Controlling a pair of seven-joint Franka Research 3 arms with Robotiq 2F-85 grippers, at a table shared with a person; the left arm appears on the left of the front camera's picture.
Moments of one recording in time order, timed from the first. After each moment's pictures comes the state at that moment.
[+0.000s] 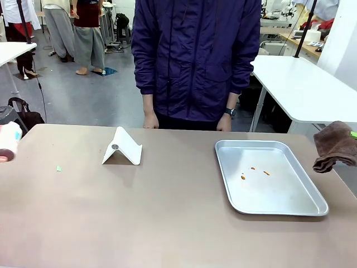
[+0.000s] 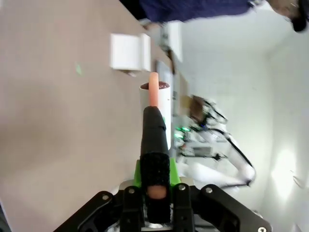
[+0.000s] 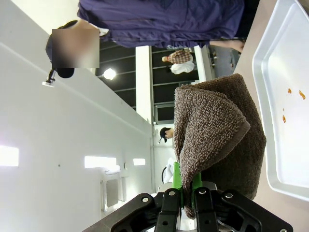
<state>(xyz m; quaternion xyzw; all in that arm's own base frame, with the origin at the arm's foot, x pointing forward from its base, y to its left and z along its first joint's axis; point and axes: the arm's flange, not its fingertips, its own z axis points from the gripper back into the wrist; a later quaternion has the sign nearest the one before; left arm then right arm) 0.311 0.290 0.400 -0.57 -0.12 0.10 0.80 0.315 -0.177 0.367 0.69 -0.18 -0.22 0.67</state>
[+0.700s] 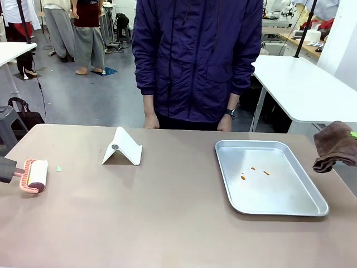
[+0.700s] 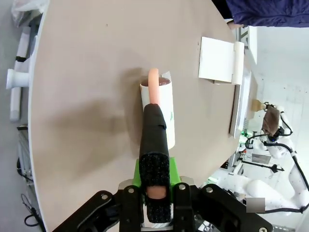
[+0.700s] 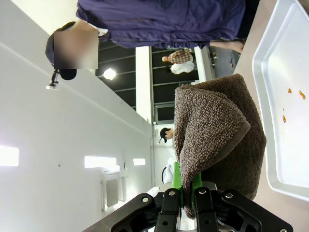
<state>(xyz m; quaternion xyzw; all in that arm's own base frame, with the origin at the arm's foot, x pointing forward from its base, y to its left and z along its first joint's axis) 0.369 0.246 0.333 -0.42 -0.08 0.11 0.90 0.315 -0.176 0.367 0.69 -0.18 -0.22 0.67</state>
